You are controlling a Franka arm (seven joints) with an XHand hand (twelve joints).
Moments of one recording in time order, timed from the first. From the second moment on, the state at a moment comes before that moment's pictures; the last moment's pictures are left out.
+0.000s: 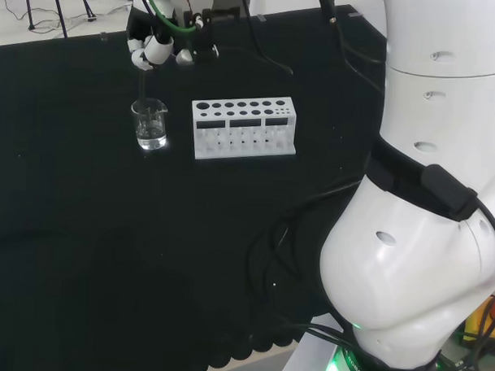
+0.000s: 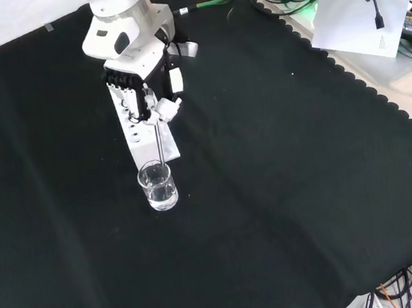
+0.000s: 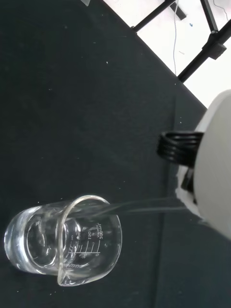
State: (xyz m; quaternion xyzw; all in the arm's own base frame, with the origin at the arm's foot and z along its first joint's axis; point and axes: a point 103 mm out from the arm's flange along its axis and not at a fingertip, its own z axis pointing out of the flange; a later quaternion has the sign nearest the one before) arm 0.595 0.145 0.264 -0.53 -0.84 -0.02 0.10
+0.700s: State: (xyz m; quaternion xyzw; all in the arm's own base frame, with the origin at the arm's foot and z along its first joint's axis) arm 0.615 0.120 0.263 -0.54 -0.83 -0.02 0.10
